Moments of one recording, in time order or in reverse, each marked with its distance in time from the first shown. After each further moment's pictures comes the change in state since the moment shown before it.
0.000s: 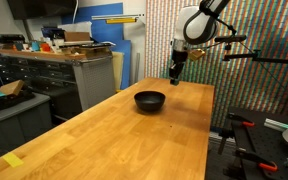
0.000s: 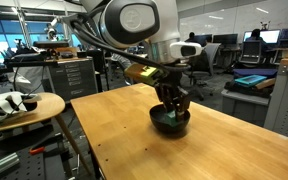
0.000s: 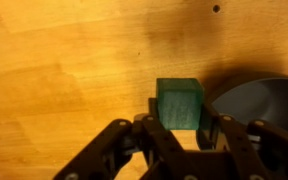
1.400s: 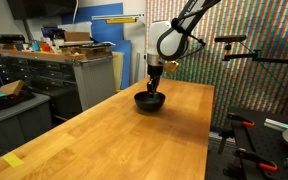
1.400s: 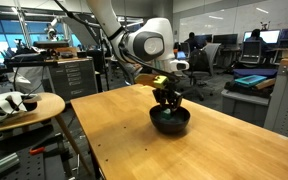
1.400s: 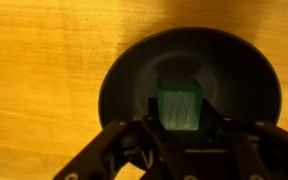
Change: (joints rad) arm 0.122 0.296 0.084 0.281 -0.014 -0.046 0.000
